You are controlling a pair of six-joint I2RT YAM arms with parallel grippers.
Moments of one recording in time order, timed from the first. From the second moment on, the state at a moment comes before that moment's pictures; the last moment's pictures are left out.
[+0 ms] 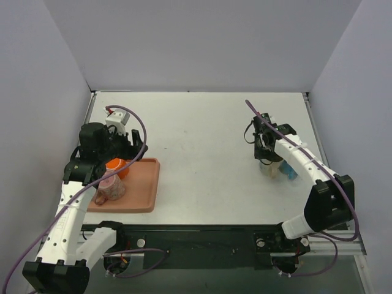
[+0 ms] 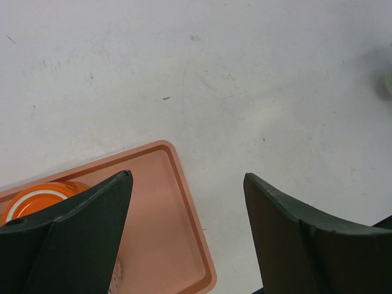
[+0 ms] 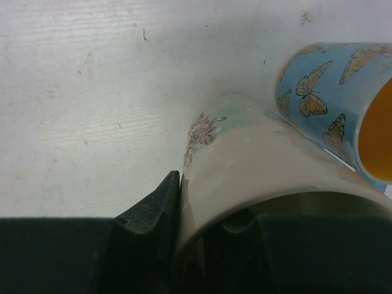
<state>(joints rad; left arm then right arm) -0.13 0.92 1.01 -0.59 0.32 -0.09 0.32 1.44 1.14 -0.84 0.28 0.32</state>
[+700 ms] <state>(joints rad) -0.14 0.94 1.03 -0.61 0.31 -0.02 0.25 1.61 1.14 -0.76 0.16 0.21</state>
